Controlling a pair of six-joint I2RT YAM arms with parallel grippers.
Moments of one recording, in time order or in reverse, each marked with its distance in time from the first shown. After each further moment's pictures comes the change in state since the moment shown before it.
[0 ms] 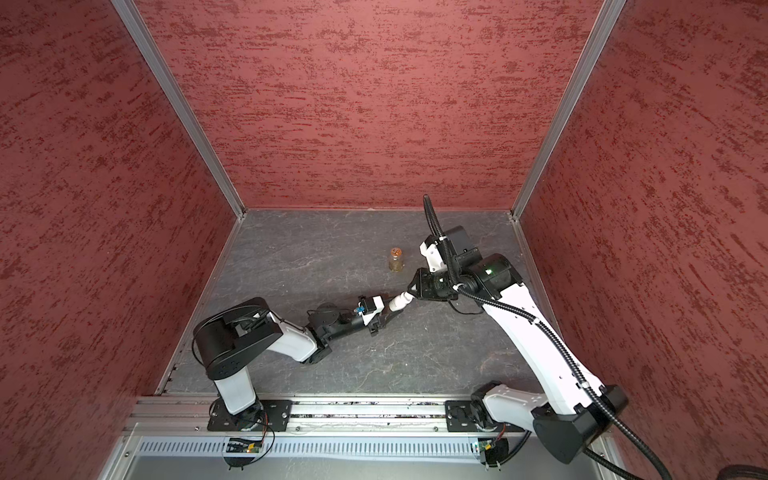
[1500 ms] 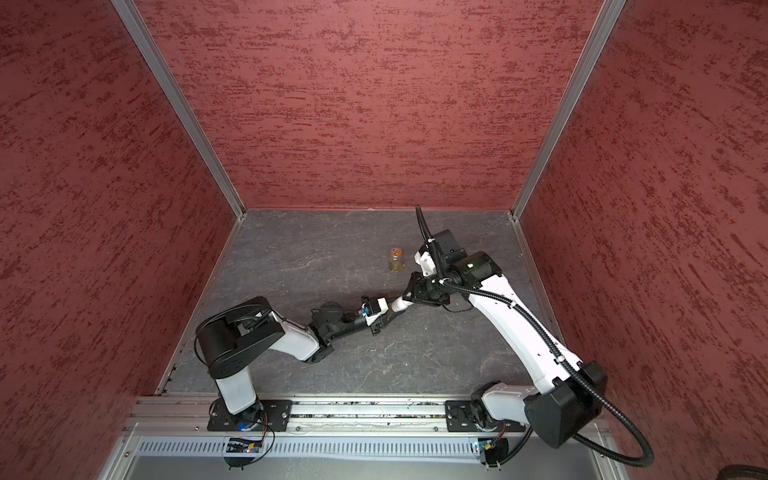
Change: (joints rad) left arm -0.016 0.005 0.013 -0.040 -0.024 0.077; right arm -0.004 0.071 -0.090 0.064 -0.076 0.074
